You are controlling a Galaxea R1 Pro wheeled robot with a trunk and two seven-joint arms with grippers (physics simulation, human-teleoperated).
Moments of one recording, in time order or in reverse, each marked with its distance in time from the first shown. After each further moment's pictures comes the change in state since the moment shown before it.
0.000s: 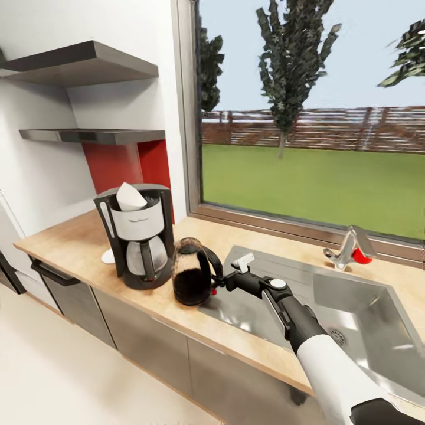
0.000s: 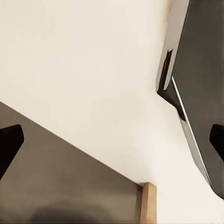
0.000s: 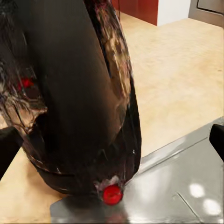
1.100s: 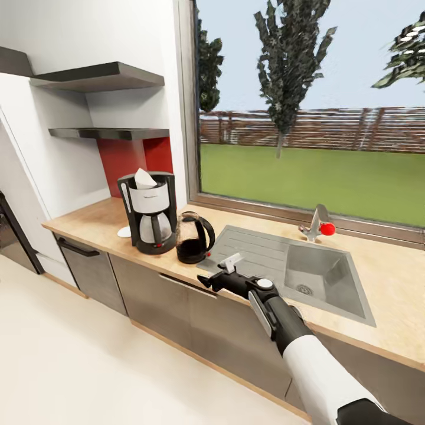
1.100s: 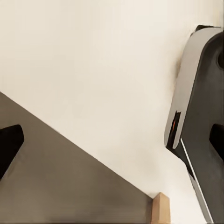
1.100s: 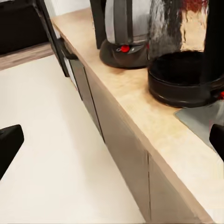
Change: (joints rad) left arm -0.020 0.018 0.014 -0.130 0.001 -0.016 0.002; right arm 0.000 0.081 0.004 0.004 -0.003 0.009 0.005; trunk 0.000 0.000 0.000
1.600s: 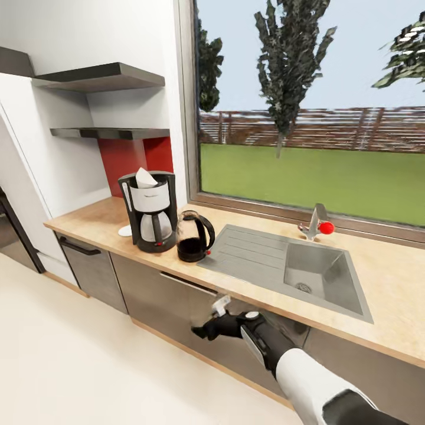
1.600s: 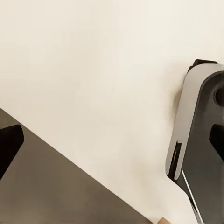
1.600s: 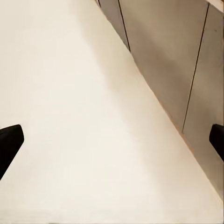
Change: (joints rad) left arm -0.002 0.000 0.001 -0.090 0.002 -0.003 -0.001; right arm 0.001 0.026 0.141 0.380 0.001 -0.002 0.004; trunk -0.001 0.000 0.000
